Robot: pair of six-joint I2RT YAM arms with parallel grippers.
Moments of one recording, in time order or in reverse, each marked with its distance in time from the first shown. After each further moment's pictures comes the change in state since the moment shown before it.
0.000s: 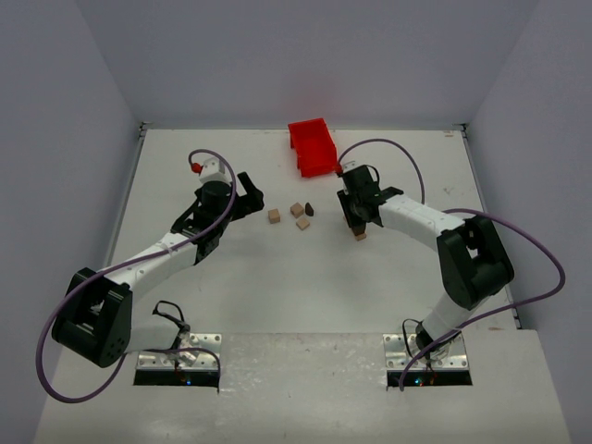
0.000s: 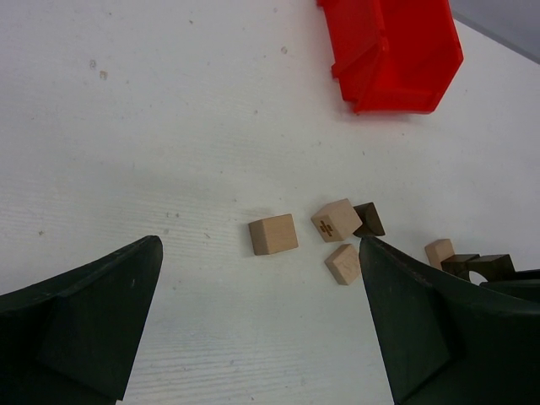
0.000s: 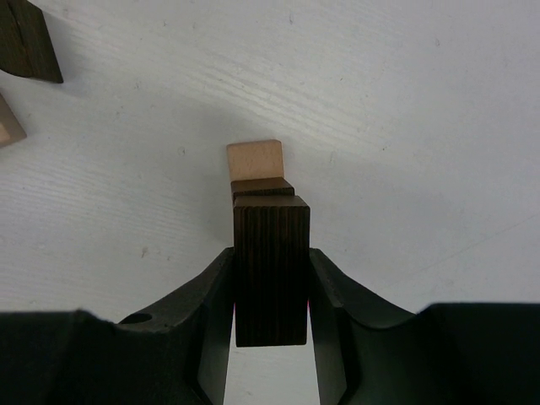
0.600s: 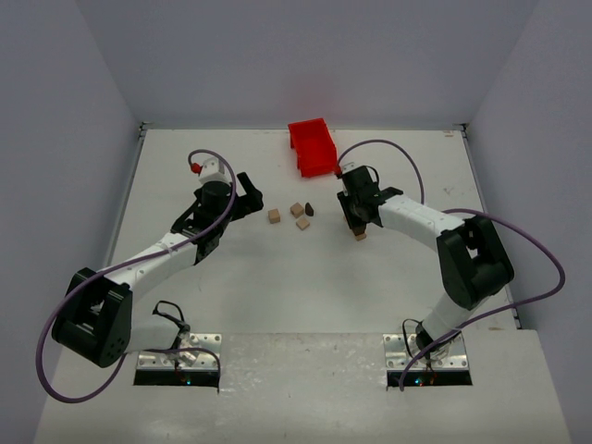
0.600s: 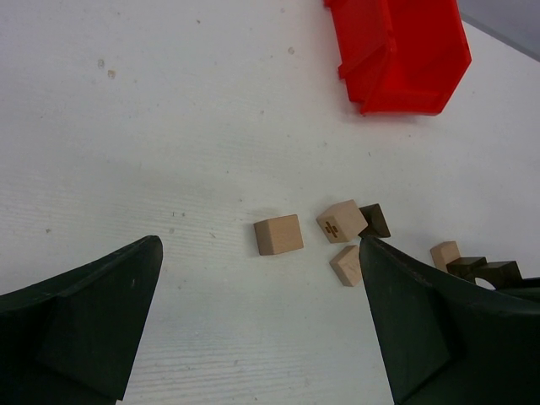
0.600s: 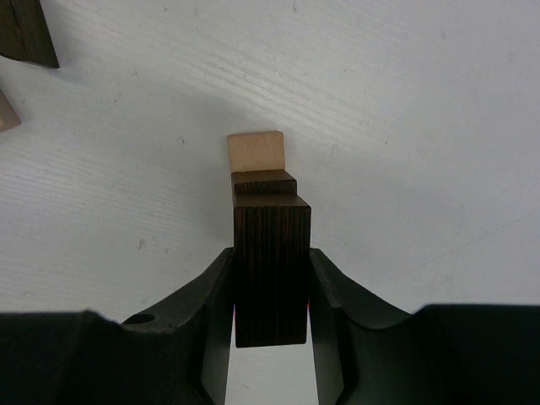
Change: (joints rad) left arm 0.000 0.000 0.000 -0.006 -0.012 0.000; right arm 0.004 0.000 0.000 -0.015 -0.001 -0.011
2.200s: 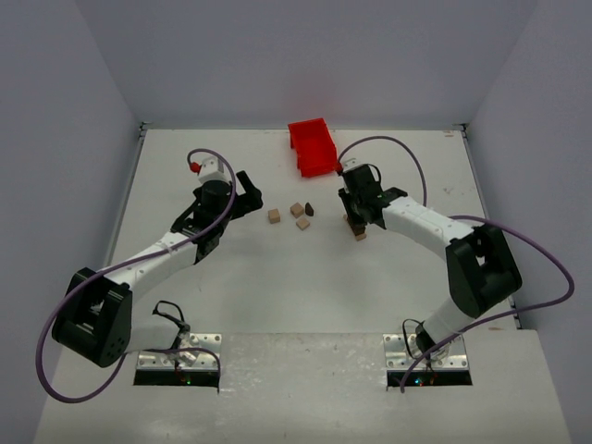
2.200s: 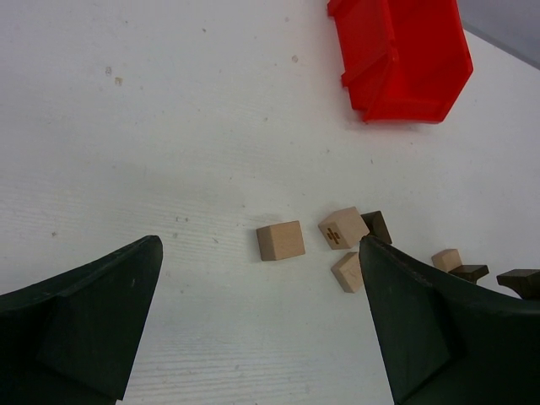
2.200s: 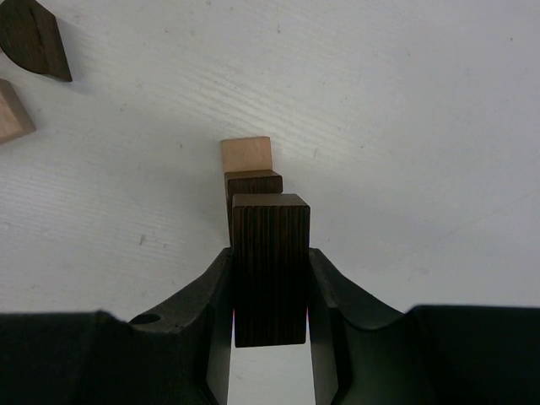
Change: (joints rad) left arm -0.001 0.001 0.008 -0.002 -0.019 0.000; right arm 0.018 -0.066 -0.003 -0.009 0.041 -0.012
